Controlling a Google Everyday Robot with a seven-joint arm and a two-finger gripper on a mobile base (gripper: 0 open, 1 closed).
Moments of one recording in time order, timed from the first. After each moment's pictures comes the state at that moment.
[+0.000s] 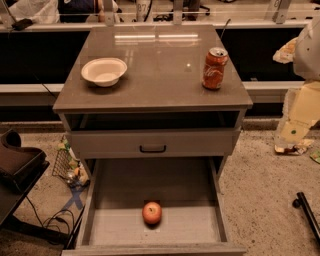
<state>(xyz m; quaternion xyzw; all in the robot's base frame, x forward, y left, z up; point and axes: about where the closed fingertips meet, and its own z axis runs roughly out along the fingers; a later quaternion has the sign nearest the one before) 0.438 -0.216 0.978 -0.60 0.78 -0.04 0.16</state>
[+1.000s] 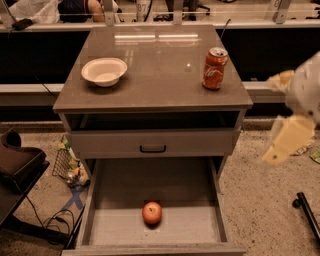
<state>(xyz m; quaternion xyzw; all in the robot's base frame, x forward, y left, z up) 0.436 -0.211 0.926 -0.57 0.79 0.03 0.23</state>
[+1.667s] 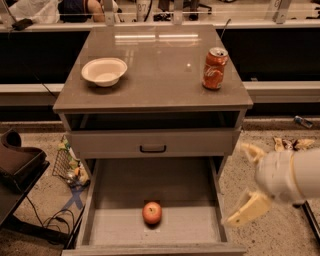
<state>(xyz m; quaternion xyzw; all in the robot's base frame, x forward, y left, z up) 0.392 -0.166 0.786 -0.54 0.75 0.17 0.34</state>
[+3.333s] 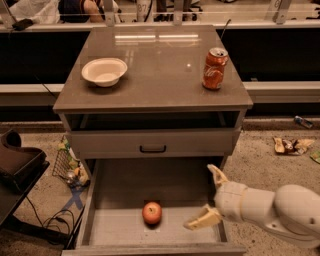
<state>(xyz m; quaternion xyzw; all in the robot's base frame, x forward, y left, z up) 0.432 -0.115 0.652 -0.48 0.73 0.19 0.45</state>
